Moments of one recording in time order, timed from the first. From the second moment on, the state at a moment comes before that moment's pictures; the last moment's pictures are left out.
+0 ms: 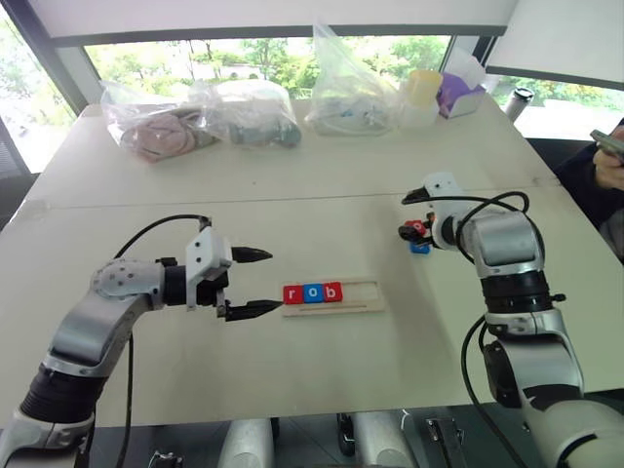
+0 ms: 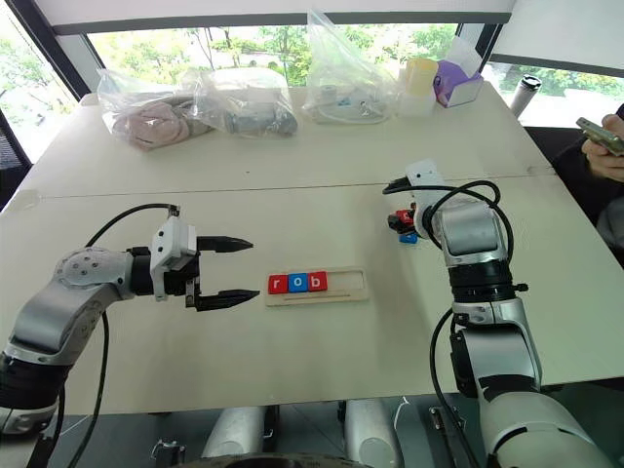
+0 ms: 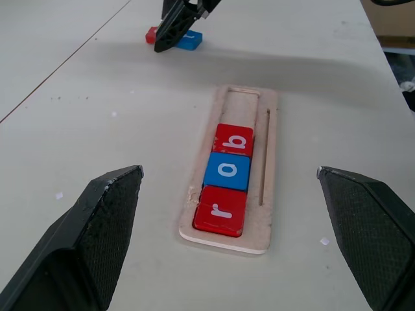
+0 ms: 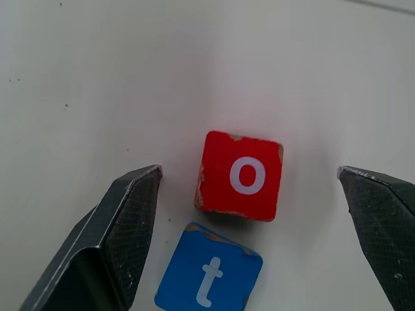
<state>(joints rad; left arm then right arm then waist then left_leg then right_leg) -0.25 0.74 -0.03 -0.27 -0.45 0.37 -1.12 -0.80 -0.43 -0.03 0.21 -0.05 1.23 0.43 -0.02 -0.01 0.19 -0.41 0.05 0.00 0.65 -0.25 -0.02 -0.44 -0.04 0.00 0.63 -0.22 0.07</state>
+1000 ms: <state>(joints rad) -0.25 0.71 -0.04 -0.23 -0.42 0.31 -1.13 -0.72 -0.75 -0.15 -0.27 0.38 1.60 0.36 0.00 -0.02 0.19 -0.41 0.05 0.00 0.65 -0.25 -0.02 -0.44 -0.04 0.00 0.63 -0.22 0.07</state>
